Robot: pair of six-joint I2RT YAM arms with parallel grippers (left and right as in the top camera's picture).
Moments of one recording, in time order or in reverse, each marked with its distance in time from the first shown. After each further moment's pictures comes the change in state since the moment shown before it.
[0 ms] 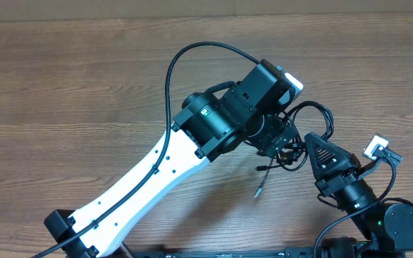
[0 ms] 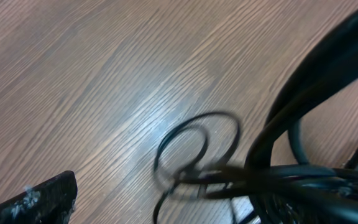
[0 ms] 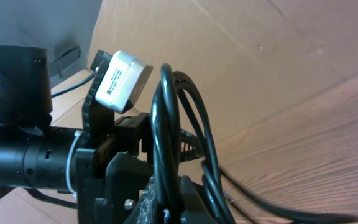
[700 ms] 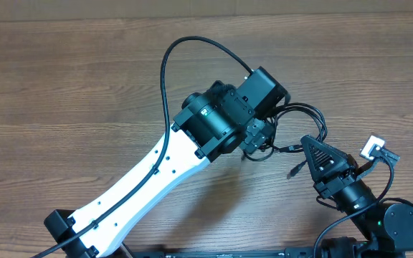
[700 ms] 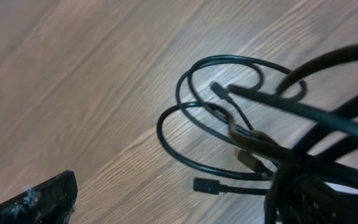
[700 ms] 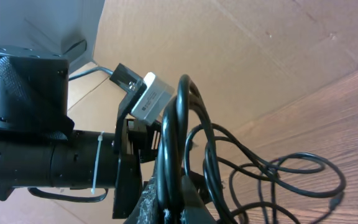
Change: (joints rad) left arm 0.000 0.000 0.000 -0.162 -0.315 -0.001; right arm 0.001 0.000 0.000 0.000 -0.033 0.014
